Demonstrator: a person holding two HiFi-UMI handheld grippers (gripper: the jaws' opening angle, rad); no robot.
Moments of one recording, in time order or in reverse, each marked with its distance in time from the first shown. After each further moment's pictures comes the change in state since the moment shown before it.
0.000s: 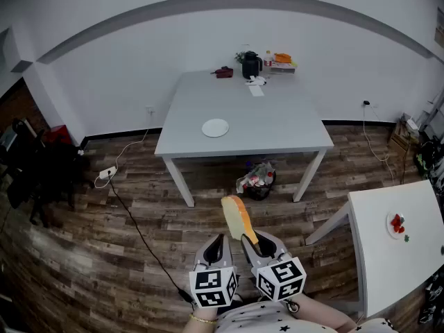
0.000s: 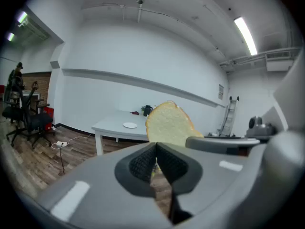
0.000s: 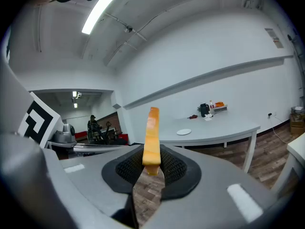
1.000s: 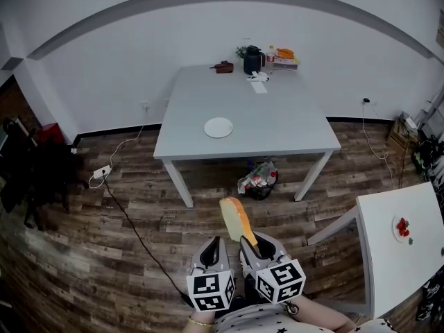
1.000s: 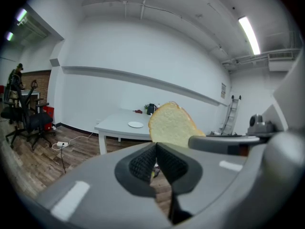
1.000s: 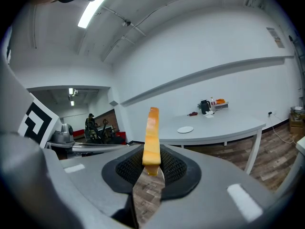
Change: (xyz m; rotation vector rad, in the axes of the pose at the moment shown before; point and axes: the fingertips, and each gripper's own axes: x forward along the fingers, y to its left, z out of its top) left arm 0.034 0.063 0.003 0.002 0.018 0.005; right arm 0.067 0.007 -0.004 0.006 0.030 -0.026
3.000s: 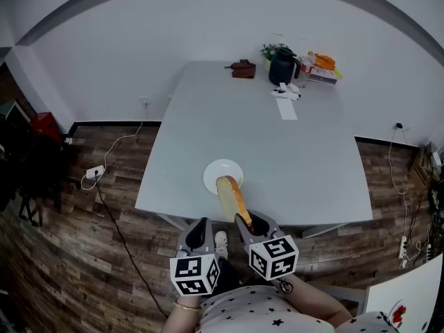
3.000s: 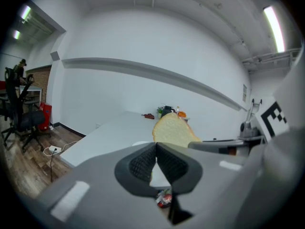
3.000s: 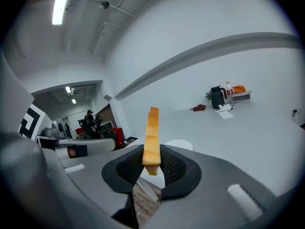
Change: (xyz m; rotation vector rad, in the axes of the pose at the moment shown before) left arm 0.365 0.123 0.137 -0.074 -0.008 0.106; right arm 0.359 -0.220 0.112 0.010 0.135 0.097
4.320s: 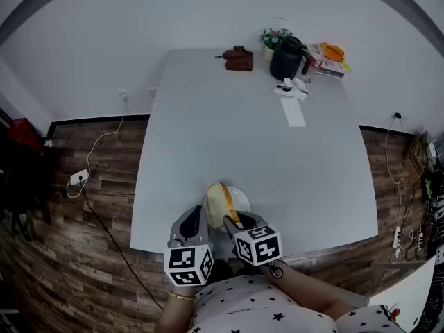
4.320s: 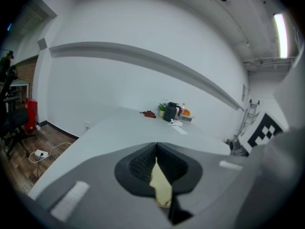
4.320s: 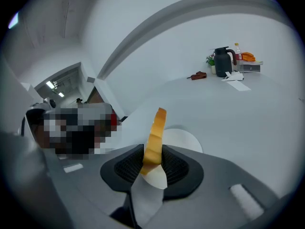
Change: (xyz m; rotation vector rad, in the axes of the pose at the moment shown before) left arm 0.173 0.072 0.050 -0.001 0.061 -0.085; right arm 0.172 -0.062 -0.015 0.122 0.364 -0.035
